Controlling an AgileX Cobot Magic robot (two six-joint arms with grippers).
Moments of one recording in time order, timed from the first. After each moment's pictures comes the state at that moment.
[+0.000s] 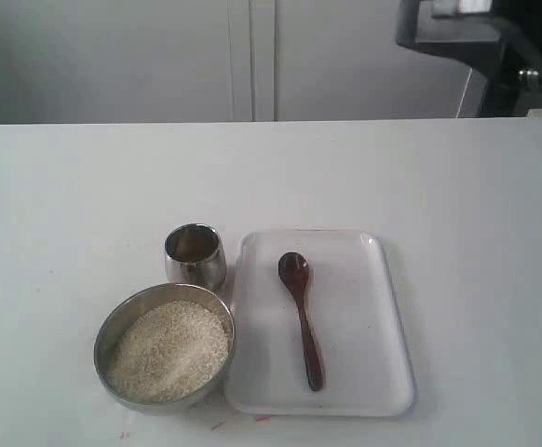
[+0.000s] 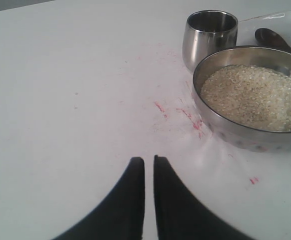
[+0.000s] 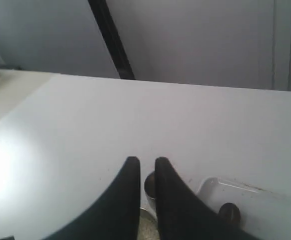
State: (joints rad) left arm -0.10 0.00 0.01 -0.29 0.25 0.27; right arm 0.60 0.85 -0.98 -0.16 0.49 0.51
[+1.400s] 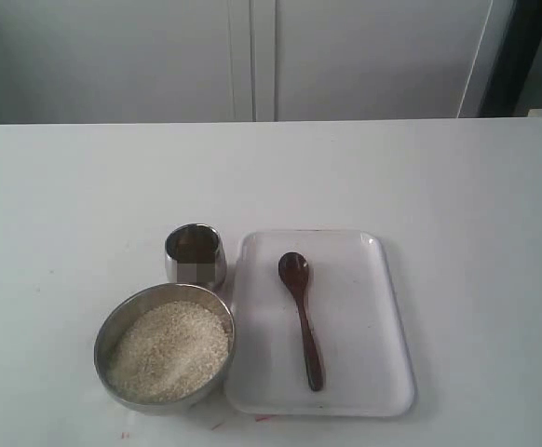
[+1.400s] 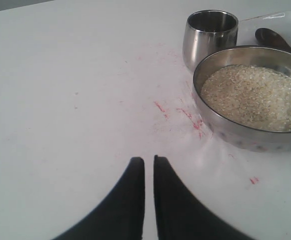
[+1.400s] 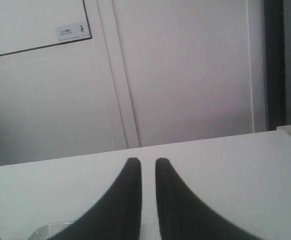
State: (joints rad) left arm -0.10 0.00 0.01 -0.29 0.25 0.27; right arm -0.02 0.10 -0.06 -0.07 -0.04 0.24
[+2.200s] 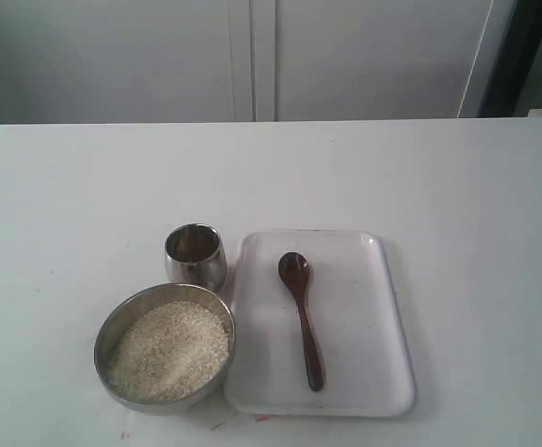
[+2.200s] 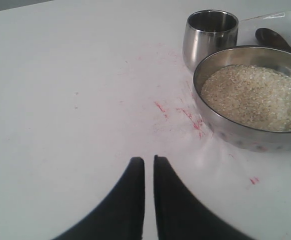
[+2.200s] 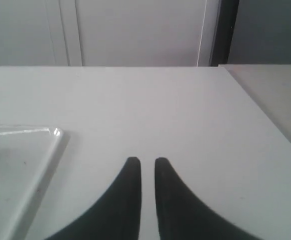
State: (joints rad) left arm -0.10 0.00 0.01 -0.29 0.25 0.27; right arm -0.13 0.01 -0.01 -0.07 0.28 0.04
